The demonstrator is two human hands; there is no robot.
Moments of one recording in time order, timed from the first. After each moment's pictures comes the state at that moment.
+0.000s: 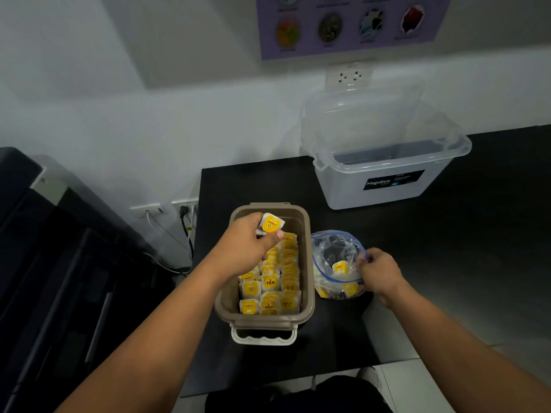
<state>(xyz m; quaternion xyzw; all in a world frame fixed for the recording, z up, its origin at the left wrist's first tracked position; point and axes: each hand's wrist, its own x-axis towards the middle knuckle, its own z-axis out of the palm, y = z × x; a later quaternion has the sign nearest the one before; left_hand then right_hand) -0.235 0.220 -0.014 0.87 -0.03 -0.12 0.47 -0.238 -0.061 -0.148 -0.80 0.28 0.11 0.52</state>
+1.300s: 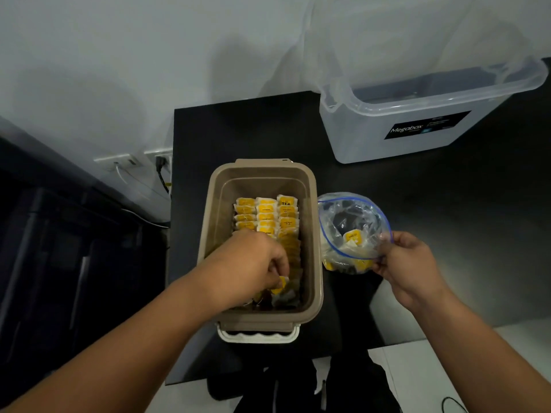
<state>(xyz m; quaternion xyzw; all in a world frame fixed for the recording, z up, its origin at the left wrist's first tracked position) -0.245 0.212 -0.052 0.90 -0.17 -0.32 0.24 -0.263 -0.050 -0.133 -0.64 0.39 0.09 0.65</state>
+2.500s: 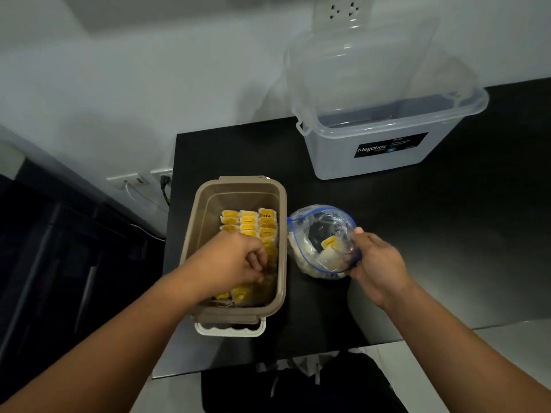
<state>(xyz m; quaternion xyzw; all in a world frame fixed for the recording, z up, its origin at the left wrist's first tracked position) -0.249 0.199 -0.044 0.92 -0.13 -0.29 0.24 -0.261 -0.063 -0.119 -0.54 0.32 0.10 0.77</state>
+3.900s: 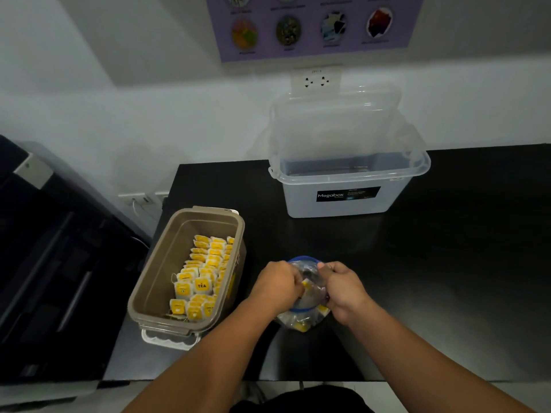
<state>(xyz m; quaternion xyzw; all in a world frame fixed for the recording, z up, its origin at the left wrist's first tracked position) -0.231 0.012 -0.105 0.95 0.05 -0.23 0.22 -0.230 -0.131 -0.132 -0.61 0.29 0.23 0.70</state>
